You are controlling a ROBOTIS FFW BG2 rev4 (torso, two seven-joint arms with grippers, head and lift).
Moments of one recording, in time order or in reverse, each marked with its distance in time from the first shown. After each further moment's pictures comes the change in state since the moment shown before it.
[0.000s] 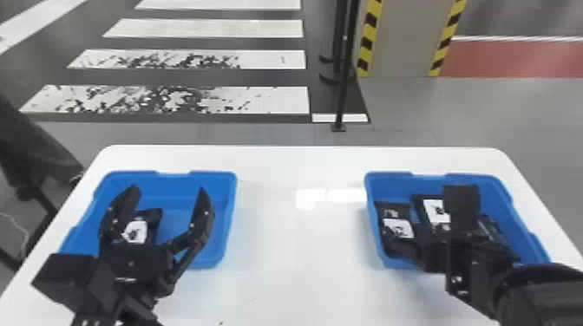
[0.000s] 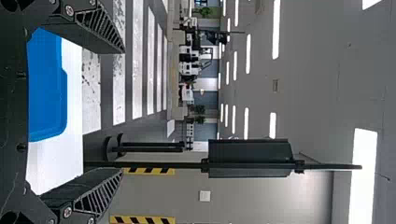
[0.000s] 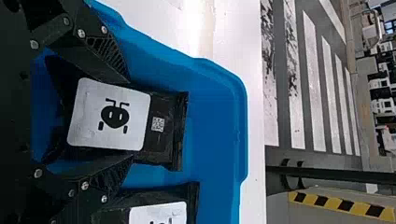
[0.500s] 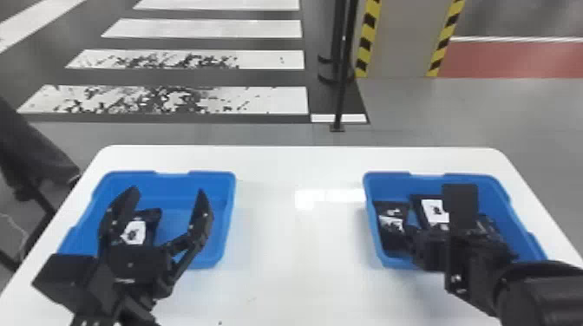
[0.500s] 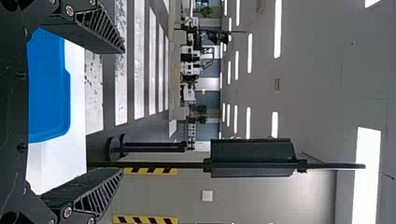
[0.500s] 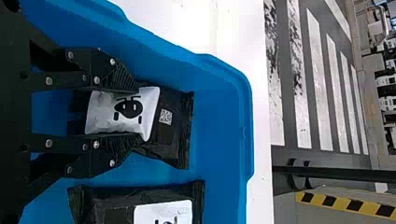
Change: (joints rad) left arm 0.001 0.001 0.003 0.004 -0.003 0.006 -0.002; right arm -0.017 -0.002 -0.004 0.021 -0.029 0.036 -0.006
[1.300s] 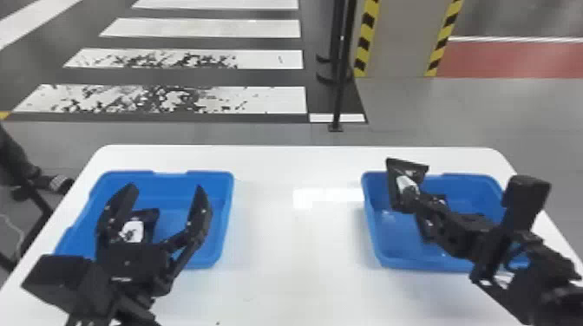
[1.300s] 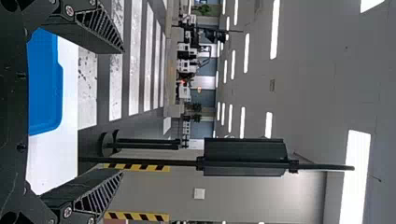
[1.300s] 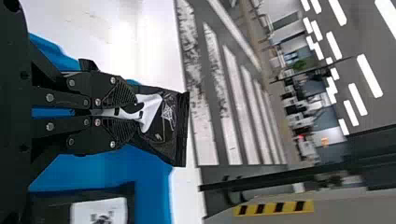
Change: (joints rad) left arm -0.004 0.000 -0.010 0.001 0.034 -0.028 -0.006; right arm 0.135 0.007 -0.151 -0.087 -0.124 -0.396 0.185
